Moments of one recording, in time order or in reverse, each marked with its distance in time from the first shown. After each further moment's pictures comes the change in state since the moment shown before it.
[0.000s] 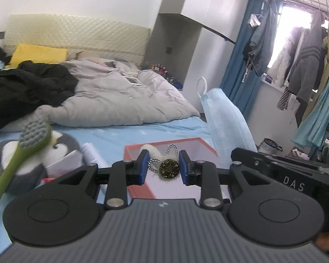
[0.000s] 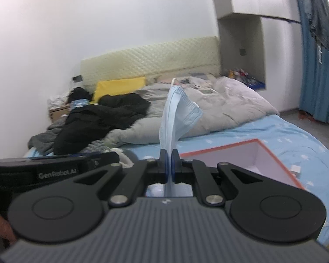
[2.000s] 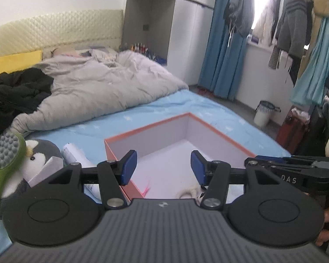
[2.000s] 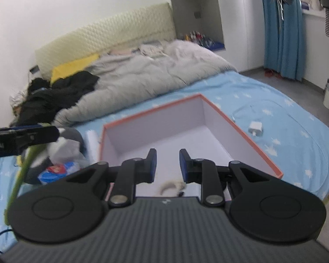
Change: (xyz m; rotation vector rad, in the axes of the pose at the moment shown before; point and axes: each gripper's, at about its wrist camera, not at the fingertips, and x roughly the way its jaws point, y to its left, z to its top) left arm 0.081 -0.030 -0.006 0.189 0.118 -0.030; right arm 0.034 -0.106 -0.044 0.131 0.140 -0.147
